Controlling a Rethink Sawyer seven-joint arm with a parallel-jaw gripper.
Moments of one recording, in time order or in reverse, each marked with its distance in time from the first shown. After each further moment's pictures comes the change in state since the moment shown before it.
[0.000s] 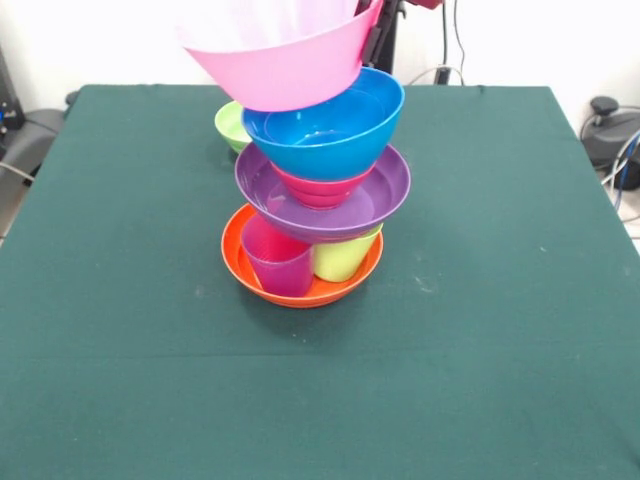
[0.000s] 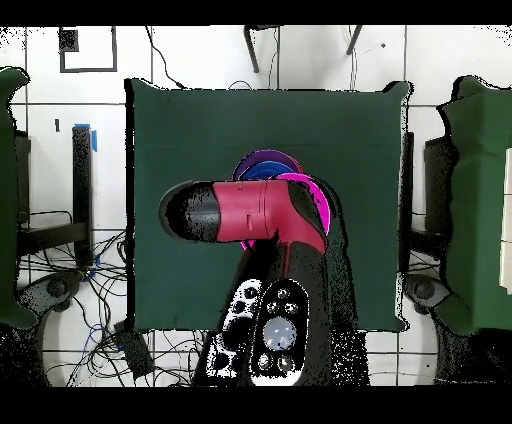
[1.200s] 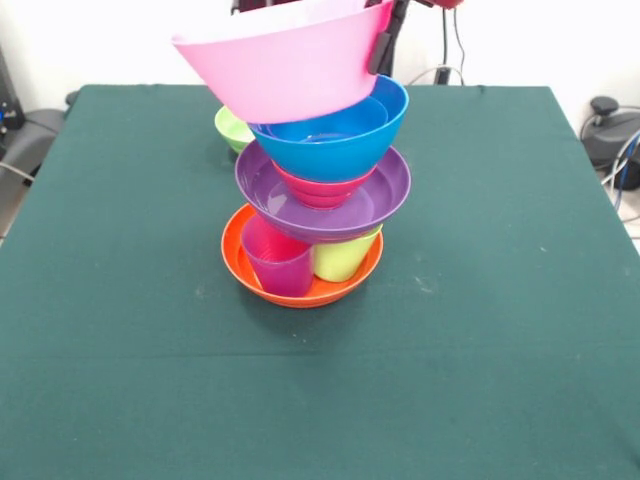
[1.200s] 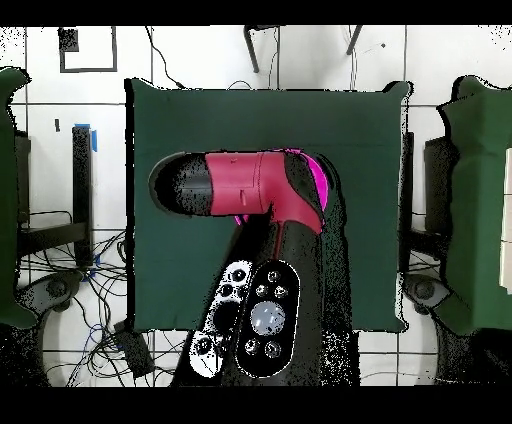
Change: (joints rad) arm 0.039 0.055 -0.051 -0.156 0.046 -0.001 0.000
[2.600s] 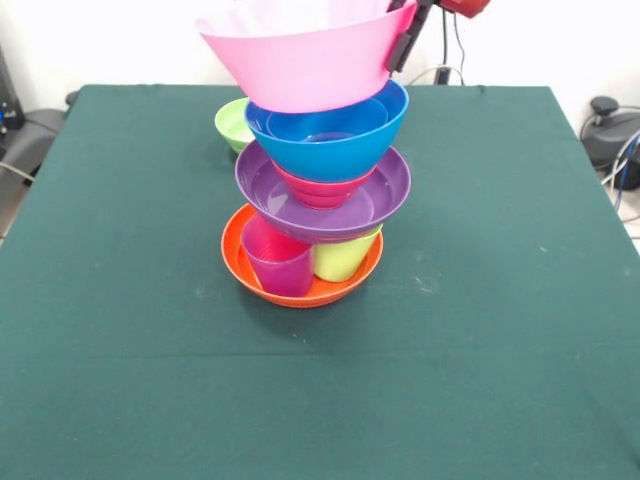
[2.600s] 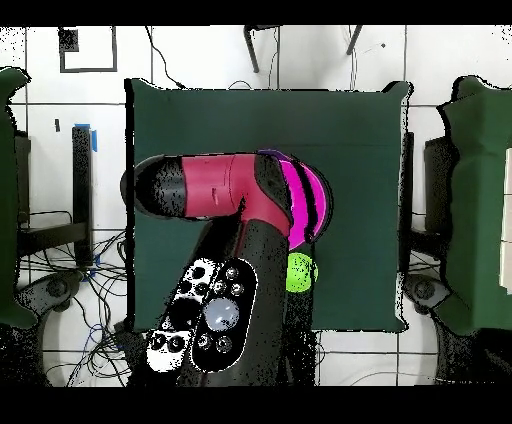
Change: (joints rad) arm 0.106 0.068 -0.110 -0.035 0.038 0.073 0.000
